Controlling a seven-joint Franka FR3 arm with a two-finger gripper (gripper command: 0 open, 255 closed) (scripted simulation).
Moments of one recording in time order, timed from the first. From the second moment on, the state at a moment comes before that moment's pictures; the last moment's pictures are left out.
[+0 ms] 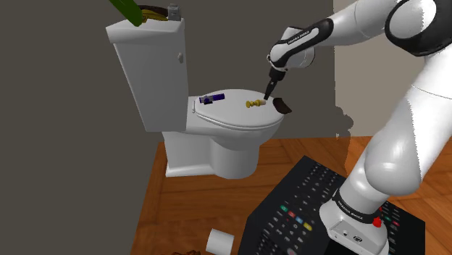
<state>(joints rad) 0.07 0.02 -0.49 -2.17 0.08 2.40 -0.83</state>
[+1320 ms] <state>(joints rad) -0.01 0.34 -0.44 -2.00 0.31 2.50 -1.09</state>
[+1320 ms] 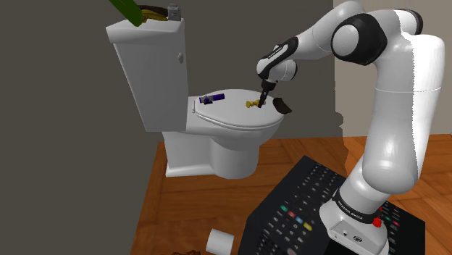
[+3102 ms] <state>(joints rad) 0.02 0.23 -0.49 -1.92 0.21 2.32 -1.02</state>
